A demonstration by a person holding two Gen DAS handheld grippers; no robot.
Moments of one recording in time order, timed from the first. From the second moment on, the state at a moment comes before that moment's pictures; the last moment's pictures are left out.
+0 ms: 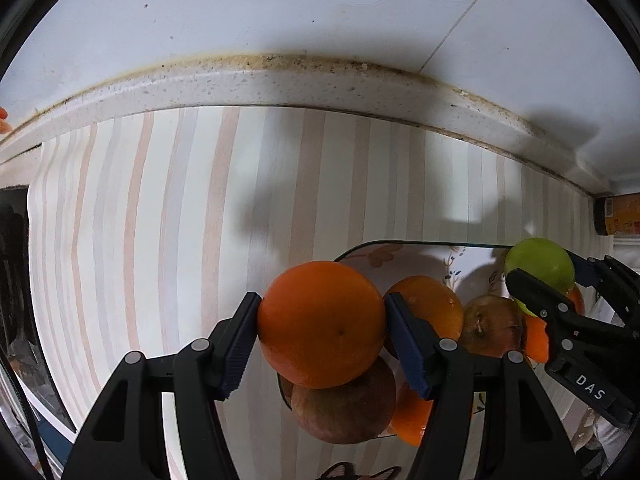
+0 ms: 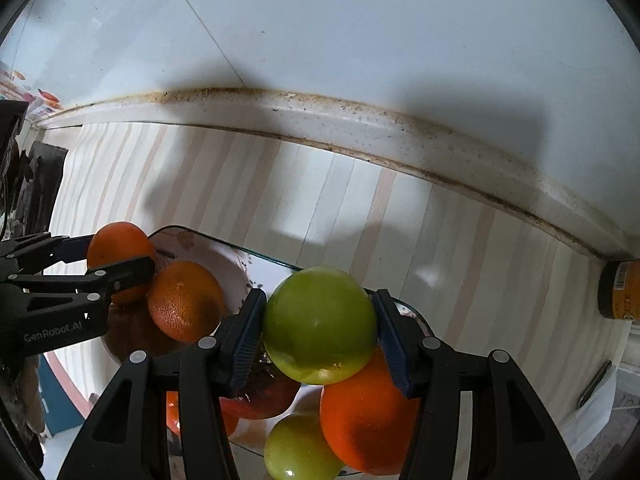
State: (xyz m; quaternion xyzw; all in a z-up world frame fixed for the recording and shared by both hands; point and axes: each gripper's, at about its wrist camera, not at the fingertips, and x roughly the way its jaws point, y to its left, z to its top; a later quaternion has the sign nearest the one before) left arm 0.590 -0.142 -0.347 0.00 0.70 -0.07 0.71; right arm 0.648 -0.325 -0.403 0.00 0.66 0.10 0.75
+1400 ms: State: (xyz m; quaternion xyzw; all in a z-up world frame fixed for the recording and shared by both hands) left arm 0.429 -0.125 -0.221 0.01 0.55 -0.04 0.83; right arm 0.461 -0.341 -0.296 0.04 0.55 -0.02 0.83
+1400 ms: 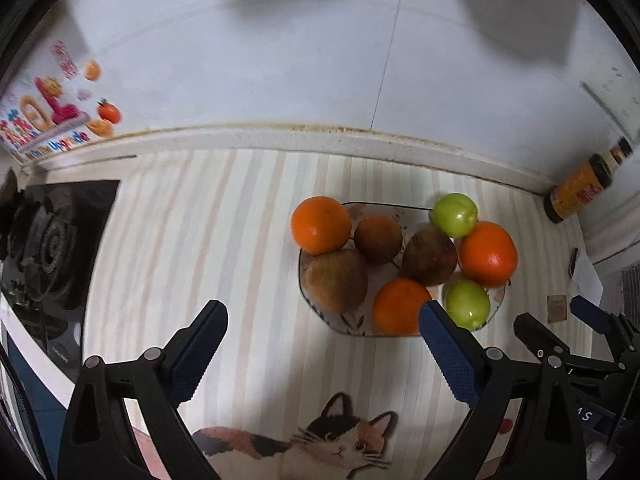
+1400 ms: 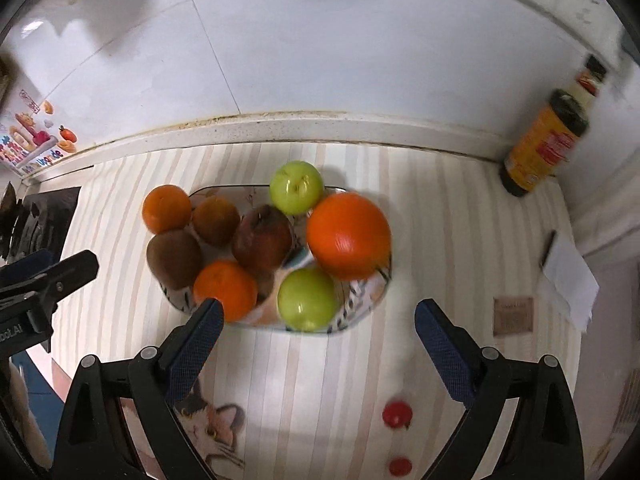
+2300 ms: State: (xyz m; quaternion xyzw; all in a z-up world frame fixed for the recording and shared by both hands) left arm 0.270 -0.091 -0.115 0.04 0.41 -0.08 0.91; right arm 0.274 -0.292 -0.163 0.07 0.42 -0.06 0.90
